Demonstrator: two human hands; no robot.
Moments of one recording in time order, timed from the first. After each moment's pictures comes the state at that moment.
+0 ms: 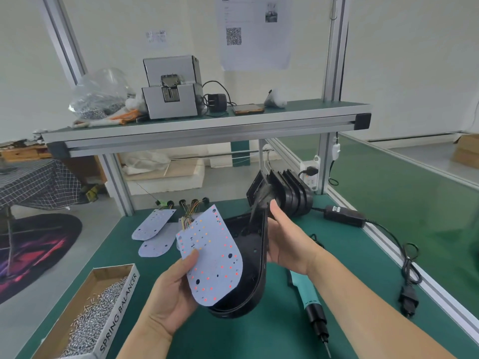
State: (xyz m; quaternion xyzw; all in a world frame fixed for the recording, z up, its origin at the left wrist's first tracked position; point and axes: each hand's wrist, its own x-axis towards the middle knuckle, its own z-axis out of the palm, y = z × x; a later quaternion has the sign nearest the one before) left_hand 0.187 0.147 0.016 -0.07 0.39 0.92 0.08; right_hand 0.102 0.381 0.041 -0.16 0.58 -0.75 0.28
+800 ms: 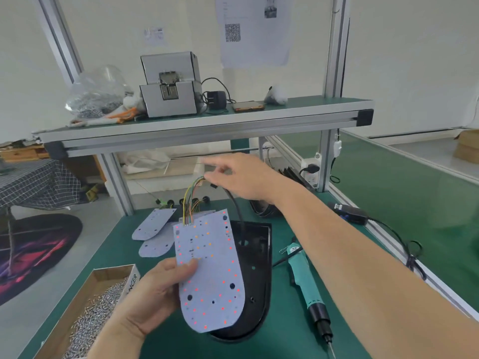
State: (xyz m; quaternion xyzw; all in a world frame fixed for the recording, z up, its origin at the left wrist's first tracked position) left_hand 0.198 0.116 0.037 0.01 0.59 0.80 0.11; right_hand 0.095 0.321 0.178 -0.32 0.89 -0.32 -0.06
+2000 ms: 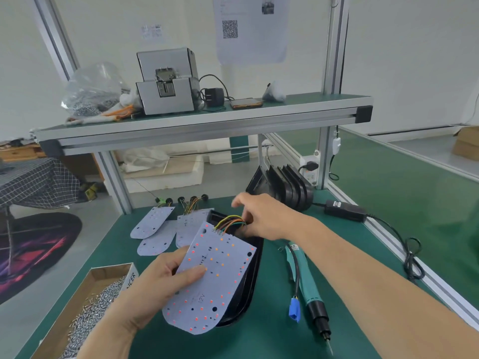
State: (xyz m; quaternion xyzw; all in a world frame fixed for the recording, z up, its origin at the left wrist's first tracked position) left_hand 0.200 0.117 0.052 0.11 0.74 0.66 0.11; right_hand 0.088 0.356 0.097 -0.32 0.92 -0.22 0.01
